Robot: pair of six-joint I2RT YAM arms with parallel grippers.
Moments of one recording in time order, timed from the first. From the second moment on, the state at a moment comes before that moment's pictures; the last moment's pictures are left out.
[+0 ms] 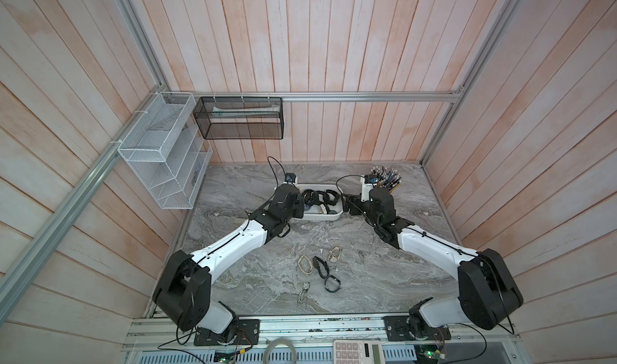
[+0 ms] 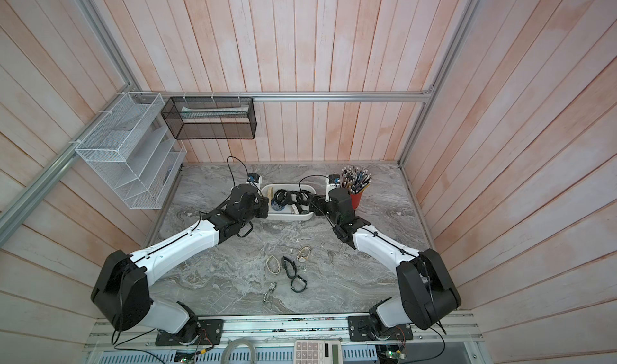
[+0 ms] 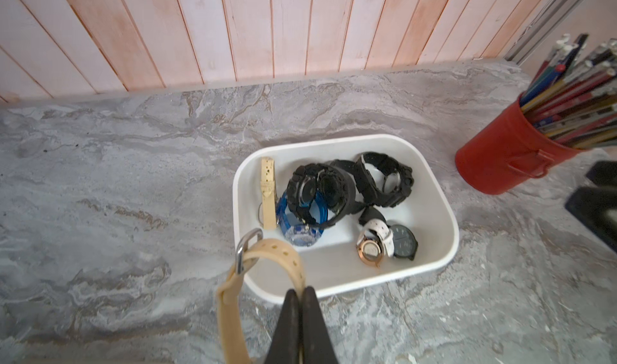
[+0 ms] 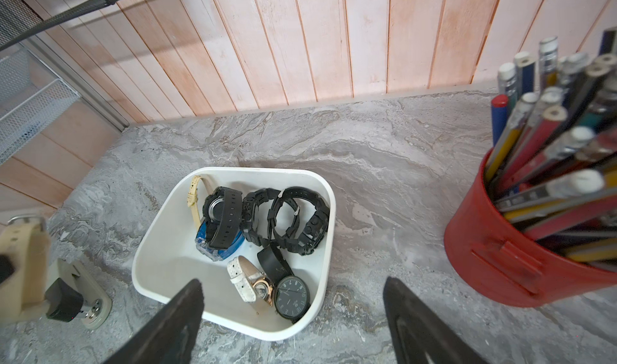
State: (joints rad) left arm -0.59 1.54 1.10 -0.14 -0.24 -0.24; right arm 0.49 1.43 0.83 0.21 0.08 0.37
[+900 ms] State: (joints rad) left arm -0.52 1.94 1.27 -0.05 -0.12 -0.20; right arm 0.47 1.43 0.82 0.21 0.07 0.37
